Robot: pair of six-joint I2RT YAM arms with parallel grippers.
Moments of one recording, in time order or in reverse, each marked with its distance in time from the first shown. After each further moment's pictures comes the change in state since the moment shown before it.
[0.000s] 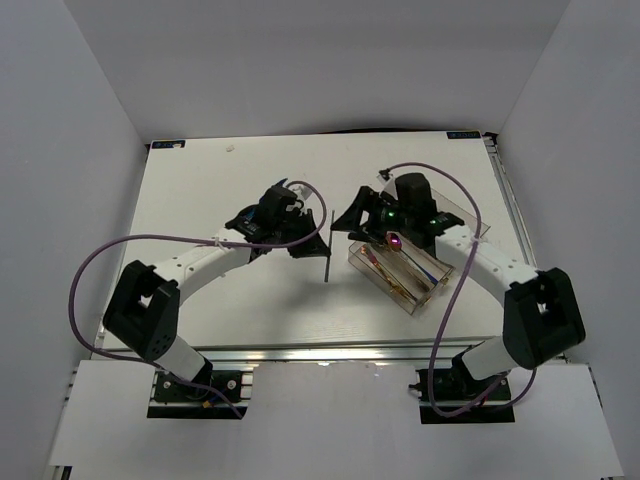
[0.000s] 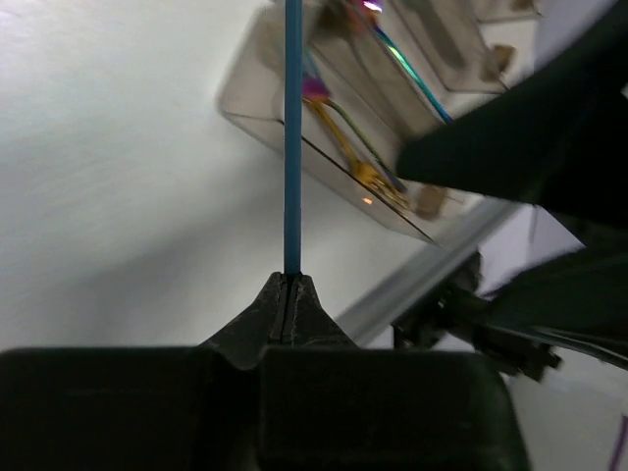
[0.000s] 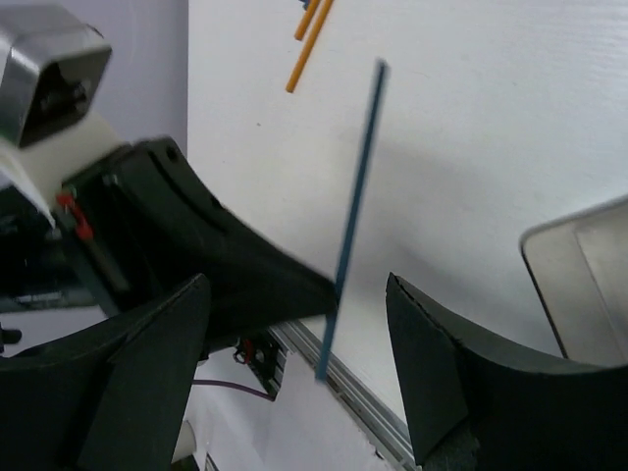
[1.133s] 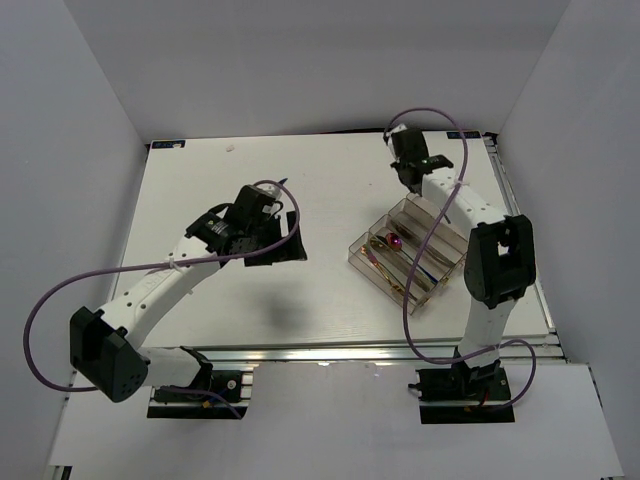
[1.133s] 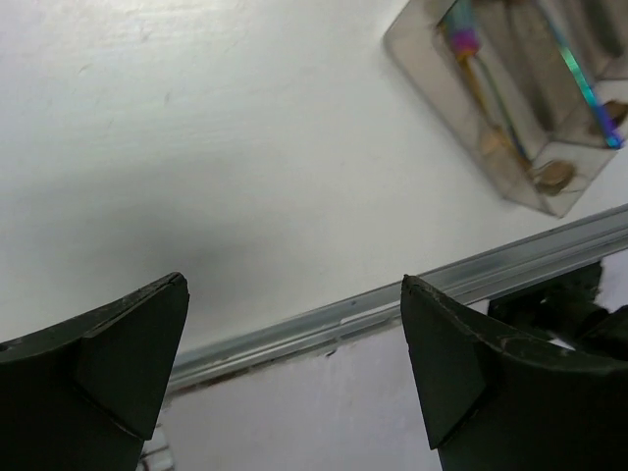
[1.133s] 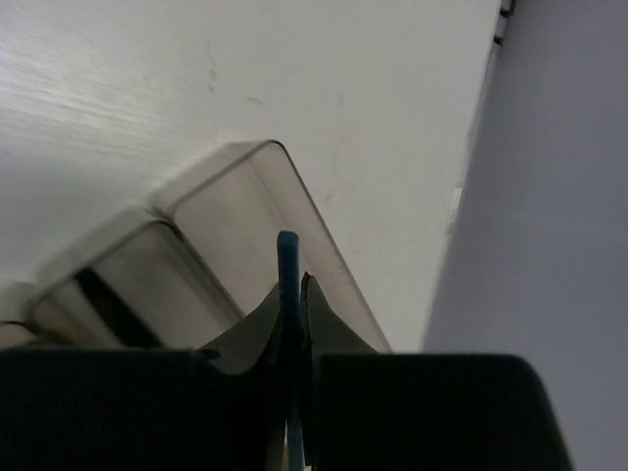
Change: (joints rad) left arm -0.004 -0.241 0.122 -0.504 -0.272 0.089; right arm -0.120 0.452 0.676 -0.483 0.998 -1.092
